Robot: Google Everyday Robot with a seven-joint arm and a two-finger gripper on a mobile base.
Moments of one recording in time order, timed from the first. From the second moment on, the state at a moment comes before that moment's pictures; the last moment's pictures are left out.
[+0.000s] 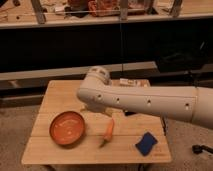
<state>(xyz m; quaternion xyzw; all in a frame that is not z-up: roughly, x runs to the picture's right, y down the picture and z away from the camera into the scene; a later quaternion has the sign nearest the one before) -0.045 0.100 0.681 -0.16 -0.16 -0.61 0.75</state>
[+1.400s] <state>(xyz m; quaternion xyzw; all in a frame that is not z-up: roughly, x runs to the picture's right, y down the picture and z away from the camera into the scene) -0.059 0.105 0.712 -0.13 -0.18 -0.70 0.68</state>
